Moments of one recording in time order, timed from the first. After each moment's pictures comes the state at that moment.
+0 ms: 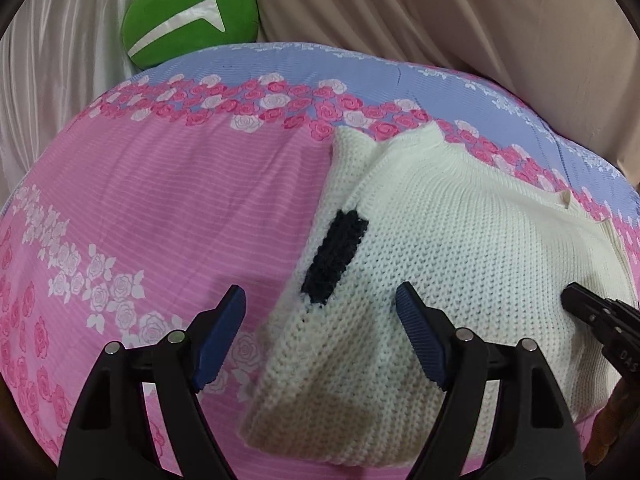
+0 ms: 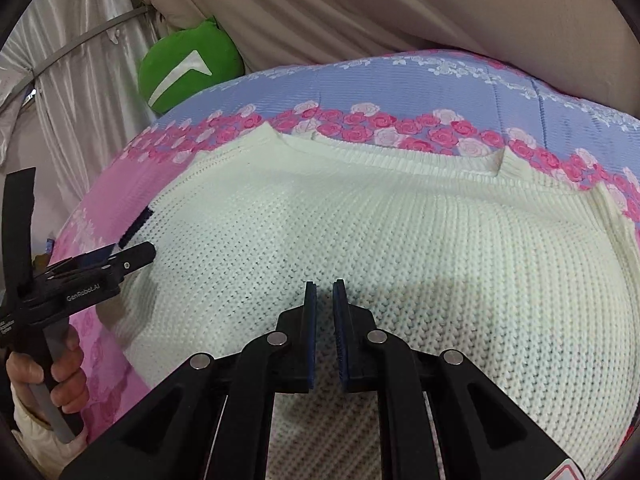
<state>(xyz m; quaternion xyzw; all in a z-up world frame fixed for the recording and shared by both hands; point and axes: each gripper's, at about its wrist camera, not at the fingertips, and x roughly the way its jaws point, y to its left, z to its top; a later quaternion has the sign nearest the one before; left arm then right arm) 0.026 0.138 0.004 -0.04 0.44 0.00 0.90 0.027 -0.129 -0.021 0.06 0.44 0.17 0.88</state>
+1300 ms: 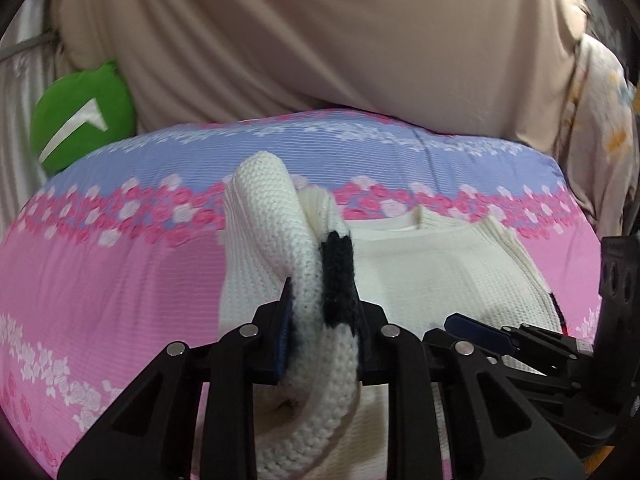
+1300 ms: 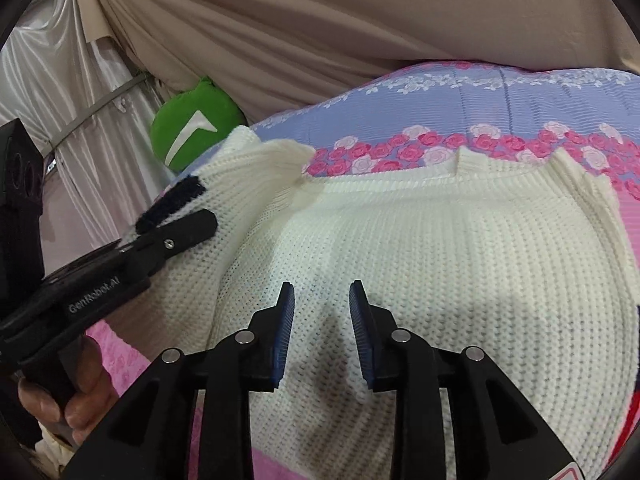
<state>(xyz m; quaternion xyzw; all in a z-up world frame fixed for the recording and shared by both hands) 0.013 -0.014 0.069 0.04 0.35 -0.15 0.92 -0.017 -0.186 0.005 0.18 0.37 0.16 0.90</state>
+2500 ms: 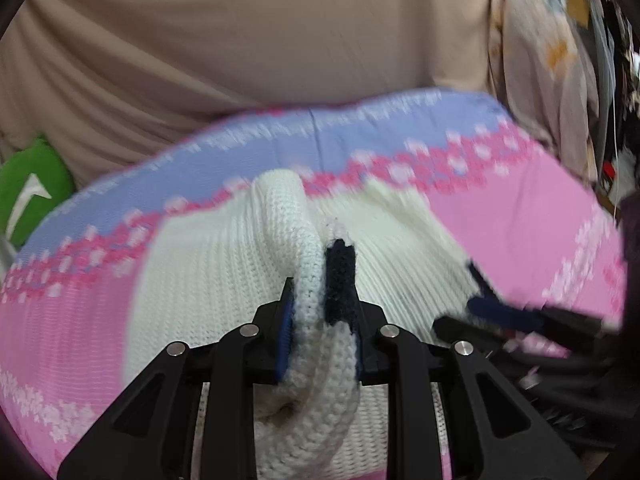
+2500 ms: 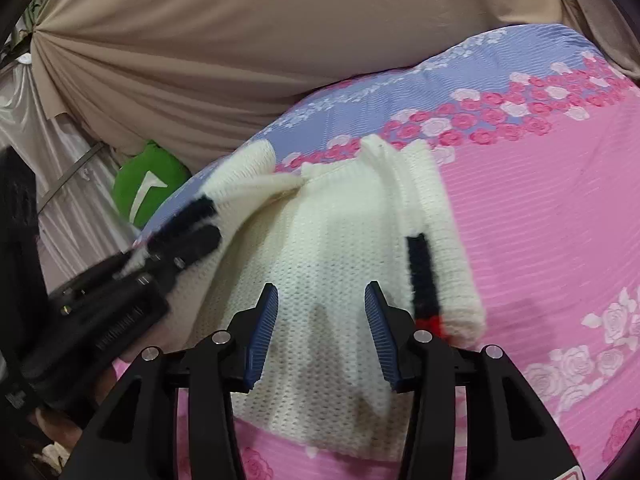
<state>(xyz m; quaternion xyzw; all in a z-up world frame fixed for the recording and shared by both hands) -0.029 -0.154 0.037 0.15 0.35 -0.22 0.90 -0.083 -0.306 -0.011 0.26 0.35 0.05 0.90</state>
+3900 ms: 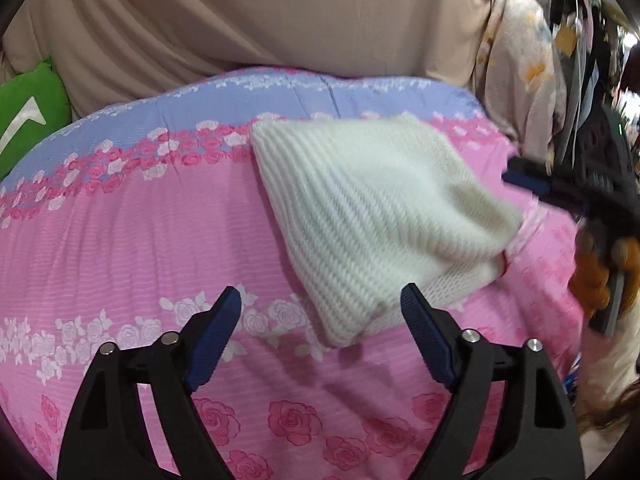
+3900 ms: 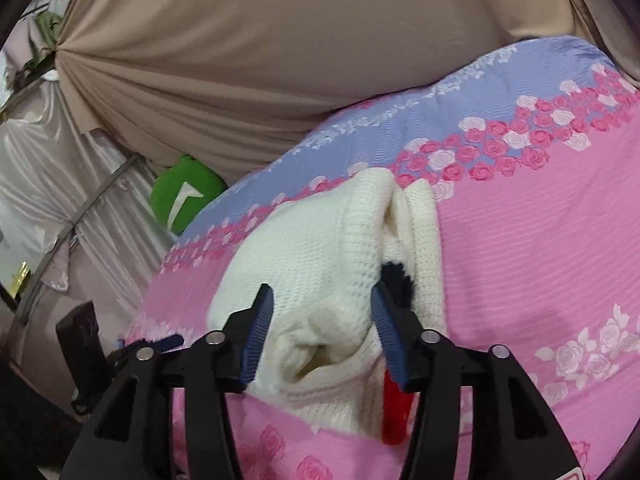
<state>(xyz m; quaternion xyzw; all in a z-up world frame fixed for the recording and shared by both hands) -0.076 -0.008 0.052 0.06 0.39 -0.28 0.88 -0.117 -0.315 0.053 0.26 0.34 0.15 0.89</state>
